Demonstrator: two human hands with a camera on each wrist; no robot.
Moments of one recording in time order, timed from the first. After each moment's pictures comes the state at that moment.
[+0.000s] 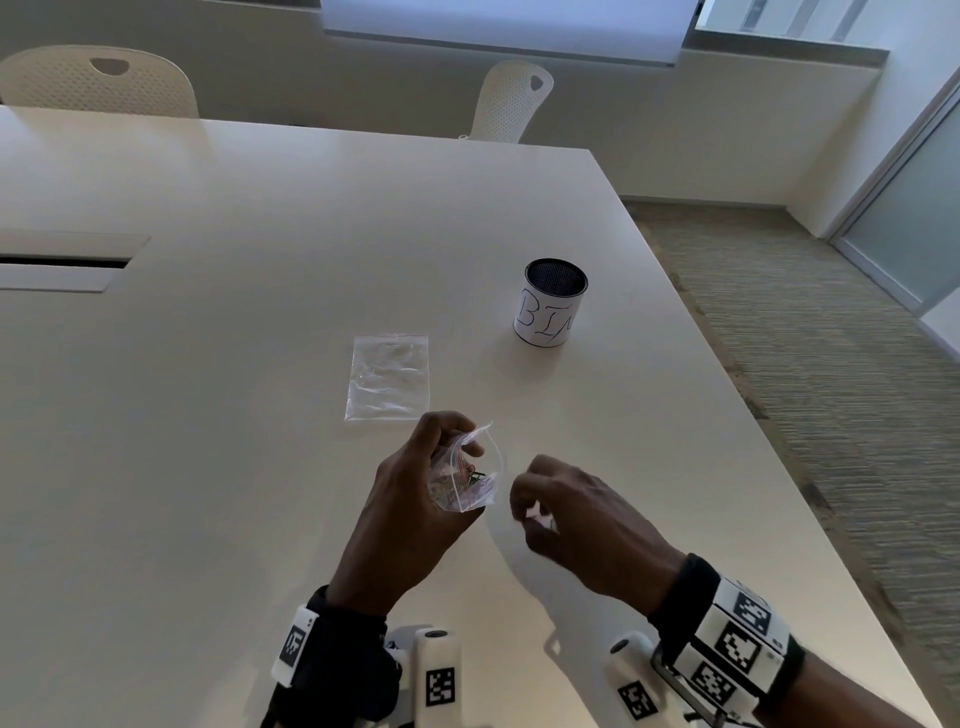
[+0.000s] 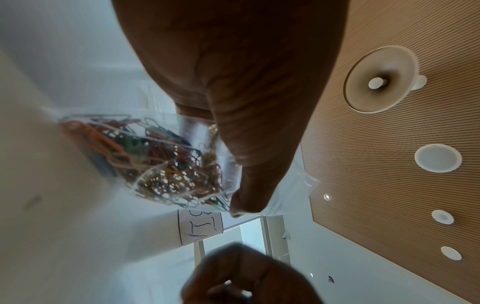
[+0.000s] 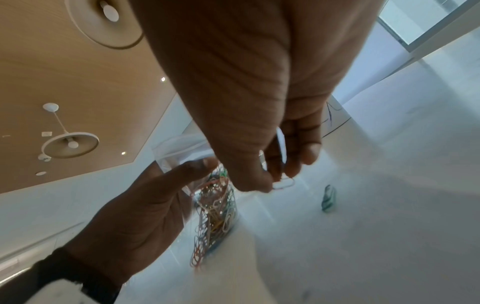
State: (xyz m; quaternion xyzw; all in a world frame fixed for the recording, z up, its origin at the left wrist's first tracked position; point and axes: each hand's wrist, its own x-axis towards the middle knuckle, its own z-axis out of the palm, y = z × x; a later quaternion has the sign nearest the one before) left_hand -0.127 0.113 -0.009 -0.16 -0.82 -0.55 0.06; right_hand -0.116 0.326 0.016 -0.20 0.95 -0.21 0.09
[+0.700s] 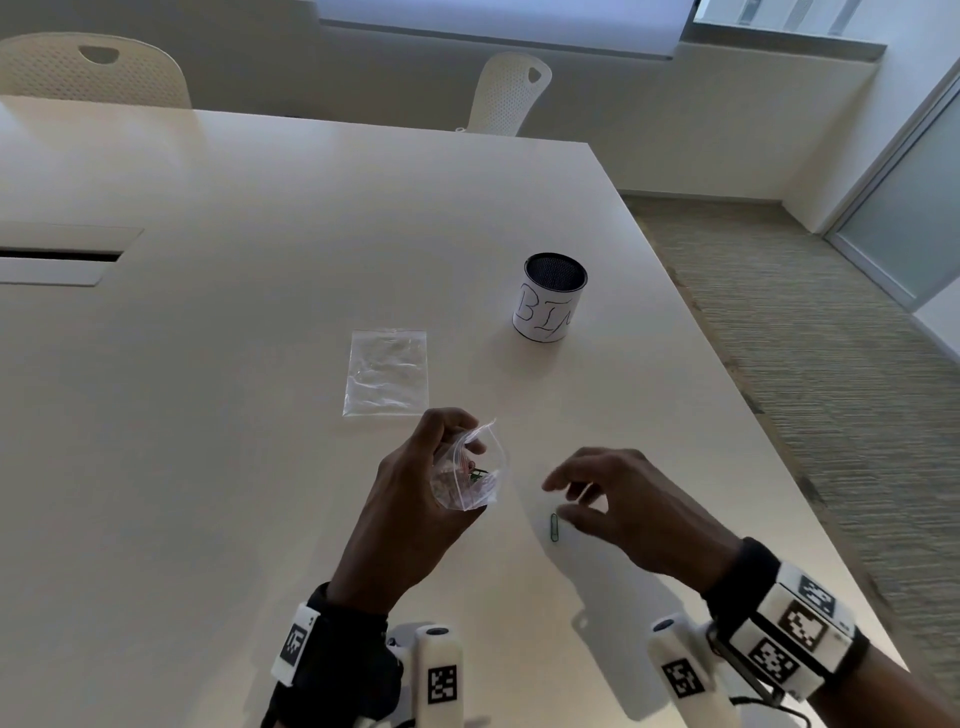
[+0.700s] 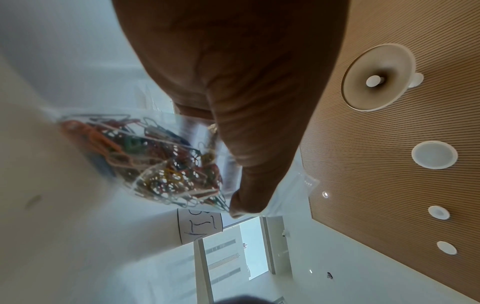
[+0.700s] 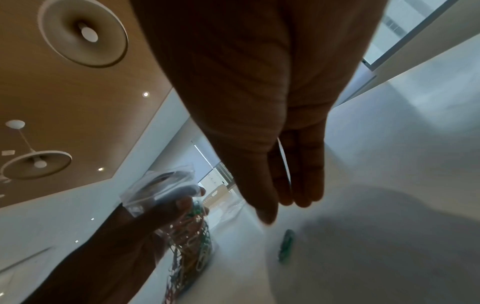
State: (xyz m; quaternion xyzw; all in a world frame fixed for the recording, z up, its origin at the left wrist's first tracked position) left_hand -0.127 0.114 -0.009 -0.17 -0.82 -0.55 0.06; right_hand -0.124 0.368 0.016 -0.16 0.94 -0.28 0.09
